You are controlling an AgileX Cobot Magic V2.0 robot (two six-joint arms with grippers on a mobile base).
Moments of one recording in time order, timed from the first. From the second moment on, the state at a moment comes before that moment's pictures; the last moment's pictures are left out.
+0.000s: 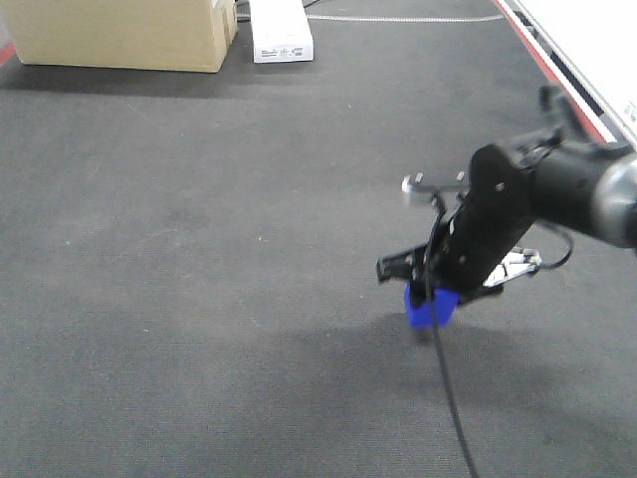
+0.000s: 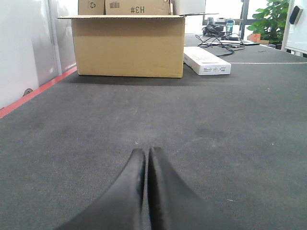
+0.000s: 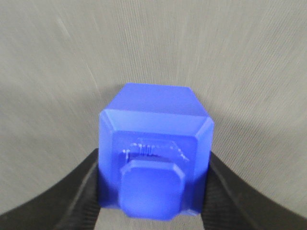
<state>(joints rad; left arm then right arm) 0.07 -0.01 0.03 0.03 0.09 -0.04 0.36 1.76 -1.27 -0.01 0.89 0.24</state>
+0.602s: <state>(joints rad) 0.06 -0.01 0.03 0.03 0.09 -0.04 0.36 1.17 -0.89 -0.18 0.65 0.32</state>
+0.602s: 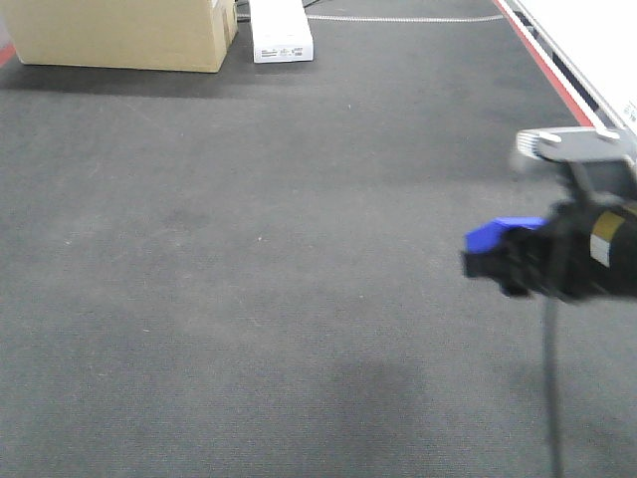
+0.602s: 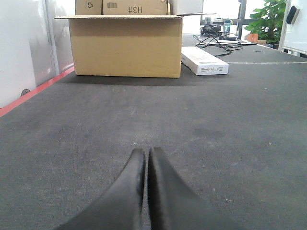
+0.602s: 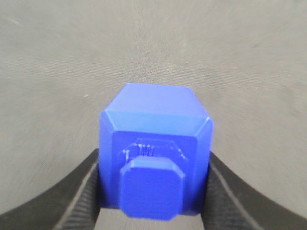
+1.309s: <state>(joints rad) 0.06 -0.01 0.03 0.03 0.09 -0.04 0.36 0.31 -0.46 -0.20 0.53 0.31</state>
